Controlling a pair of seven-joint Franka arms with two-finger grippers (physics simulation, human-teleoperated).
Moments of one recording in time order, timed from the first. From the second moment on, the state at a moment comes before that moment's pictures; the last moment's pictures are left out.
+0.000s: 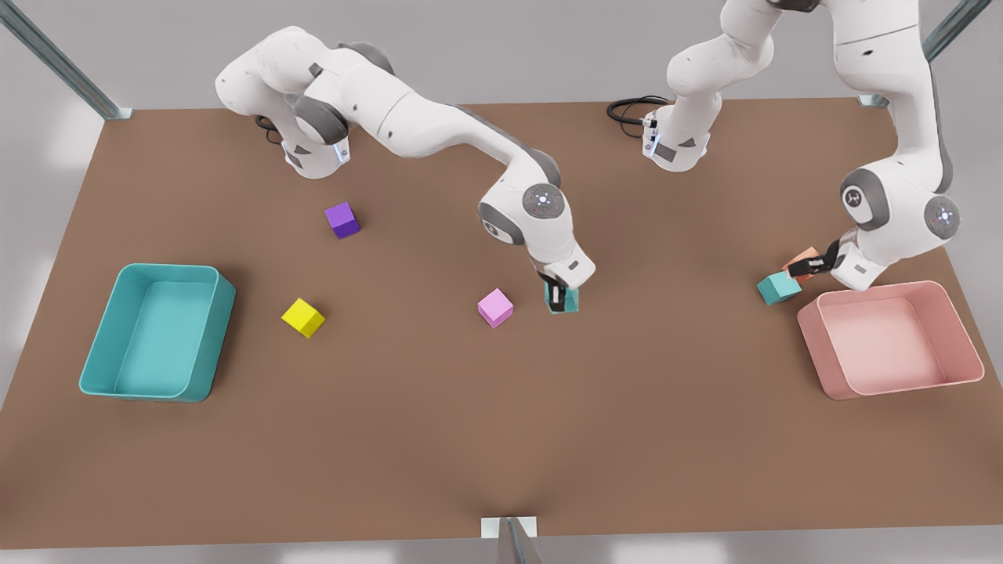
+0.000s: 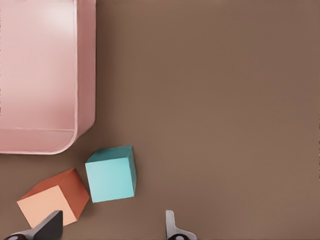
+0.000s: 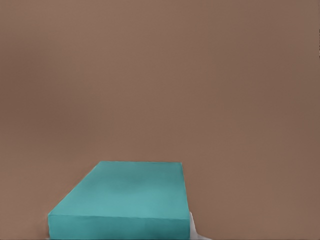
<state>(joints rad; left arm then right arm) 0.37 0.09 -0.04 -2.19 -0.03 2.15 0.19 0.85 0.96 0.09 -0.96 -0.08 2.16 -0.54</state>
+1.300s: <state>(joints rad) 0.39 0.26 0.02 -2.38 -0.02 2.54 0.04 0.89 1.23 0.04 -0.93 -0.13 2.69 0.00</state>
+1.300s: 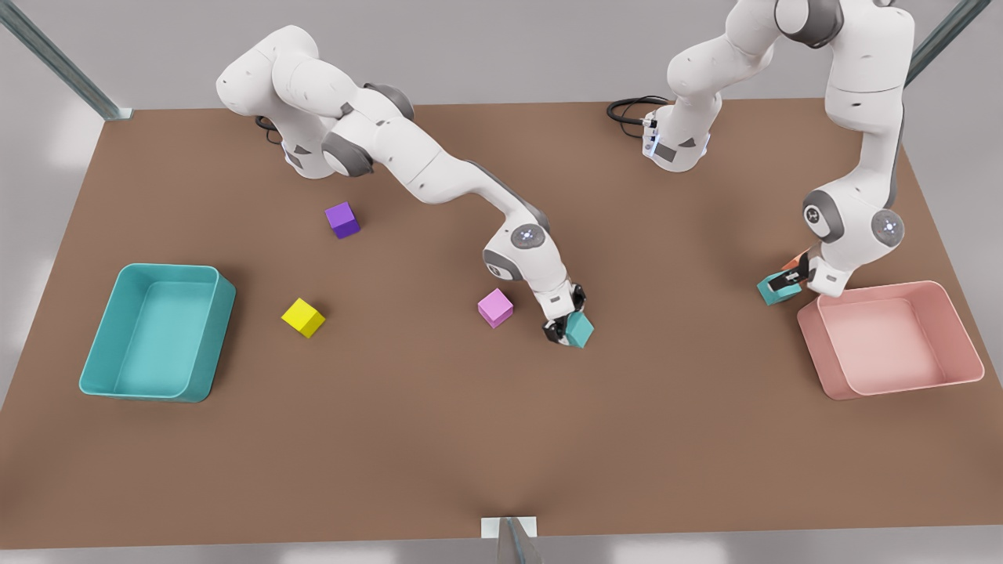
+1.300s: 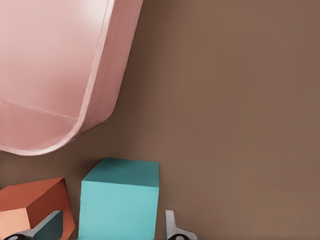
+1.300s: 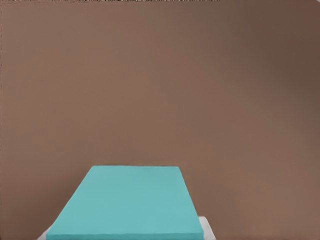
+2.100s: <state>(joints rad) 0.39 0.34 0.02 -2.38 0.00 2.62 0.06 0.43 0.63 0.04 -1.01 0.00 1.75 0.00</state>
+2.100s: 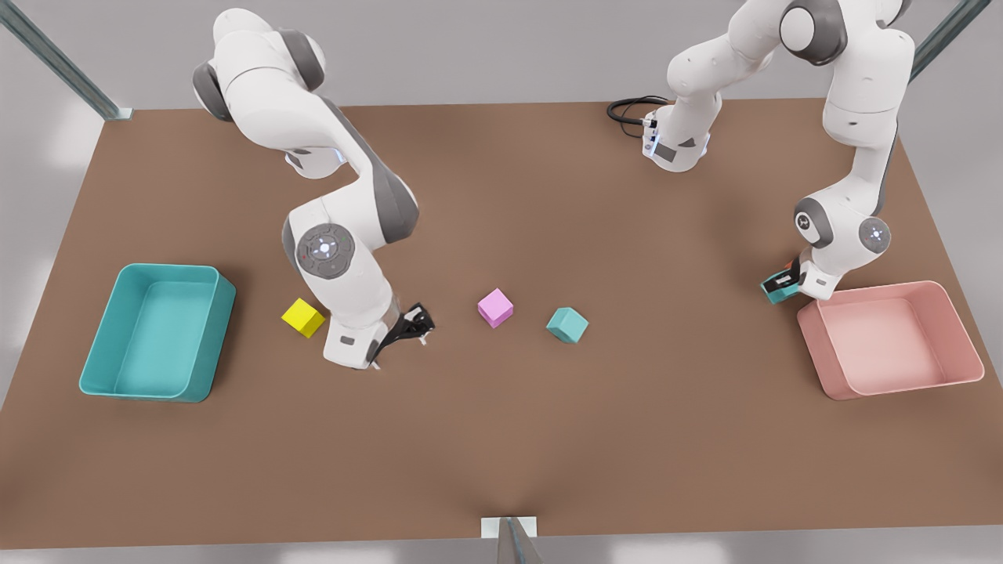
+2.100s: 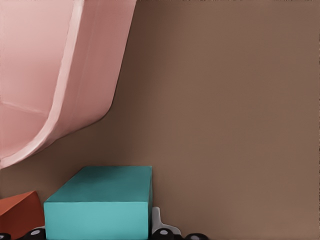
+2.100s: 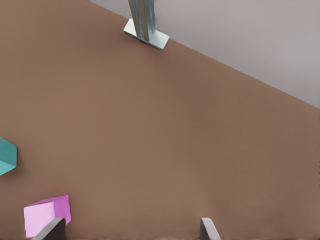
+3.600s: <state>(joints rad) -0.30 0.55 -0.30 -1.60 0.17 2.14 -0.86 0.00 0.09 0.07 -1.98 -0.01 2.05 0.17</state>
